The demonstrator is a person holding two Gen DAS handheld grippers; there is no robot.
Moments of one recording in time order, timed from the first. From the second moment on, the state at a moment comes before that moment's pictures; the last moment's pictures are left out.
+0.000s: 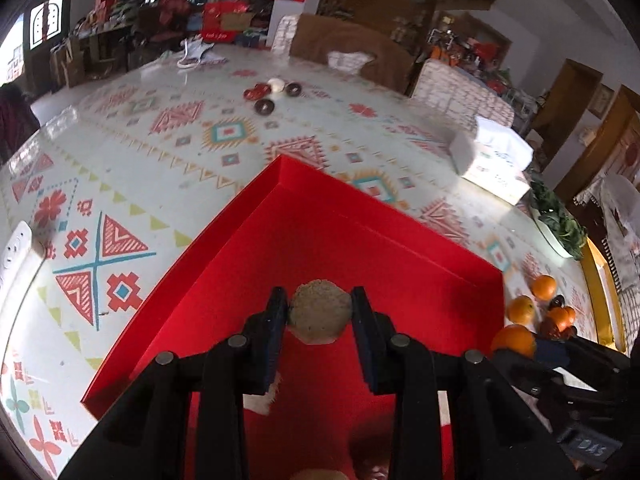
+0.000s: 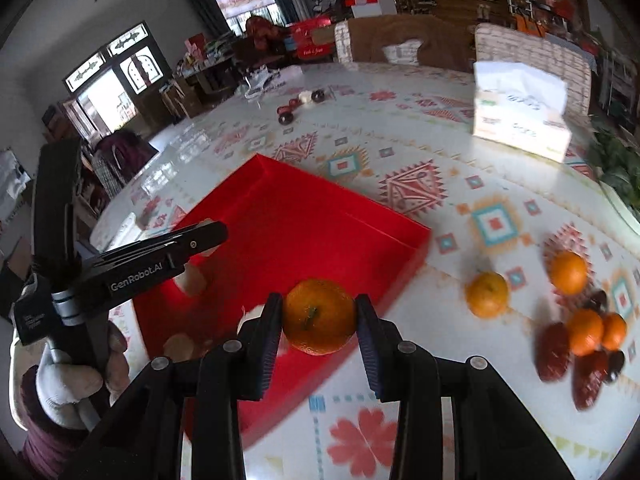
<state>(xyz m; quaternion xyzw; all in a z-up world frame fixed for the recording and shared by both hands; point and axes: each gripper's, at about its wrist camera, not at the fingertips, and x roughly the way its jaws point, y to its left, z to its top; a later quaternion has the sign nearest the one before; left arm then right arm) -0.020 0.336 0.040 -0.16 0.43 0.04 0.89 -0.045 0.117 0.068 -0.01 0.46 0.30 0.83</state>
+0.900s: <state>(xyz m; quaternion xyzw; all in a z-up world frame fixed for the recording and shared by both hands) -0.091 0.323 0.083 -0.22 0.34 0.06 0.91 -0.082 0.114 0.057 -0.01 0.45 0.28 0.85</state>
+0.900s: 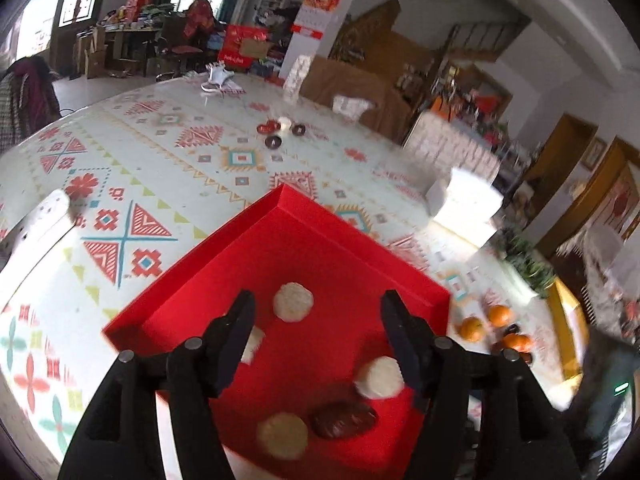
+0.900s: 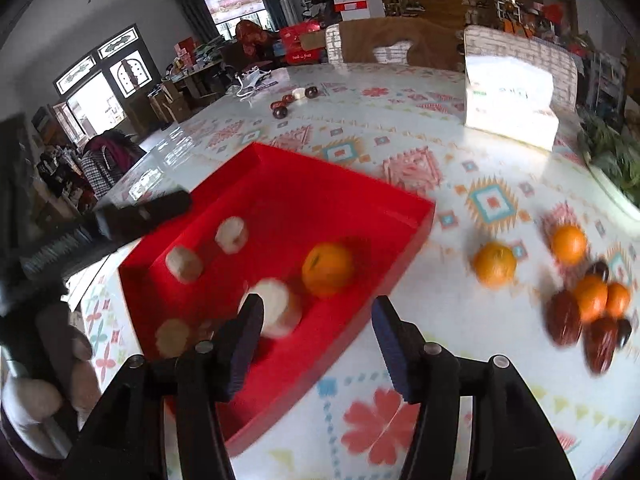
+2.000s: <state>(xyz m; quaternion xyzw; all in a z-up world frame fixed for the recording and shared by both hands) -0.140 0.200 0.120 -0.14 0.29 -0.01 0.95 -0.121 -0.044 0.083 0.05 0.37 0.21 0.90</state>
